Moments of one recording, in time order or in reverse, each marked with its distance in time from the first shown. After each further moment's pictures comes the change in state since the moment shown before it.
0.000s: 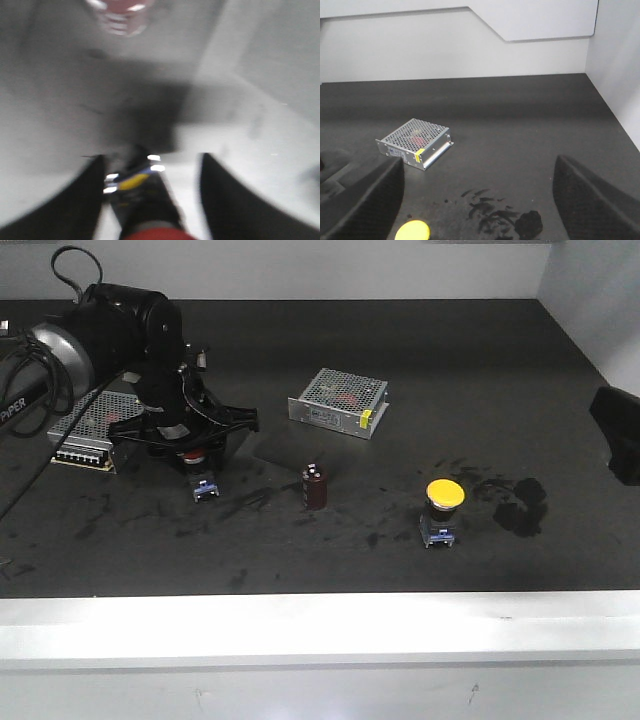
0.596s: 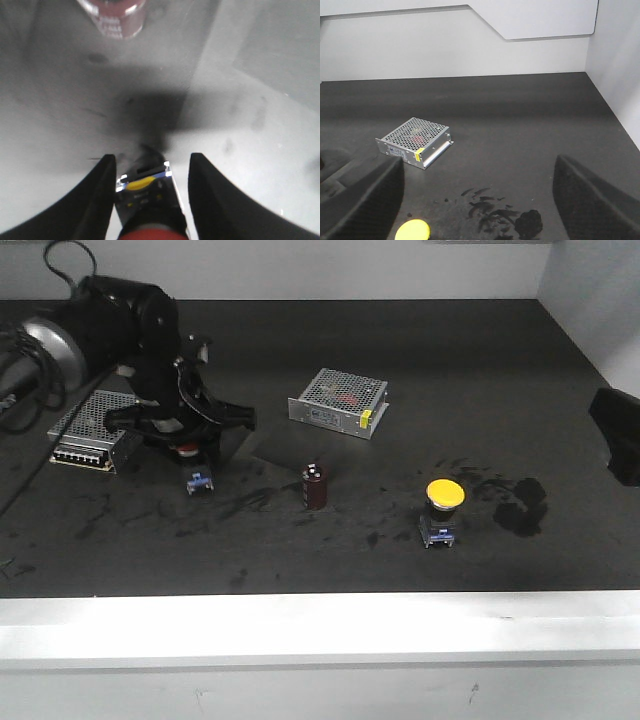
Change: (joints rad) left arm 0.000 -0.038 0.000 0.023 -0.007 0.096; right arm 0.000 0.000 0.000 0.000 0.001 0.000
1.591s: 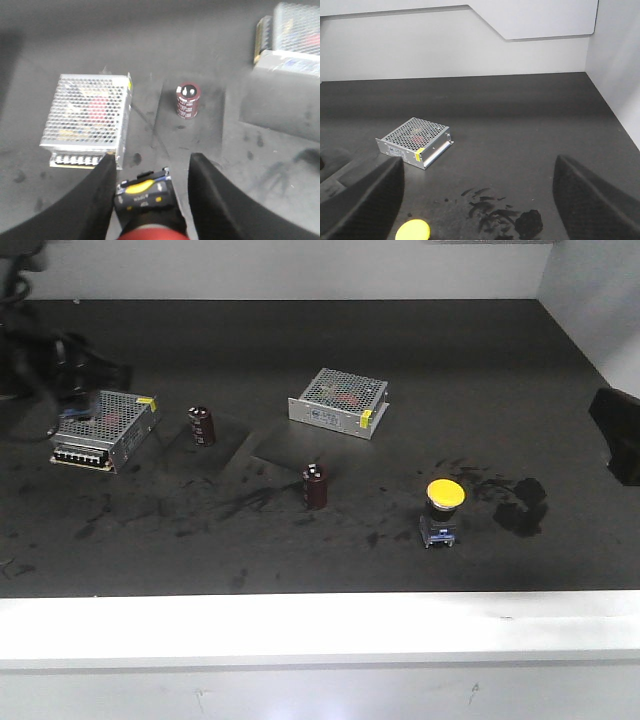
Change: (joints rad) left arm 0.055 -0.752 0.700 0.226 -0.553 0.084; right arm 0.000 0.000 0.000 0.000 0.000 0.000
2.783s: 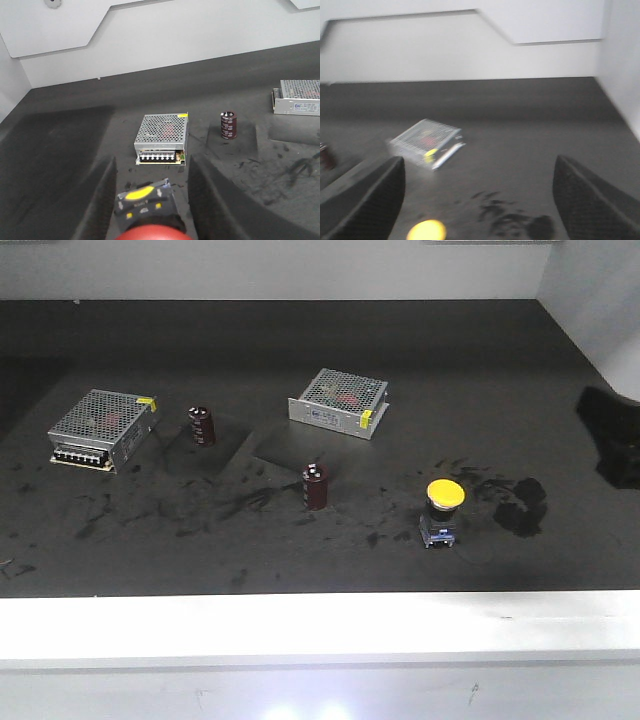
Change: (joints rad) left arm 0.106 -0.878 0.657 0.139 -0.231 0.000; right arm 0.082 0.016 -0.024 -0.018 0.013 -0.003
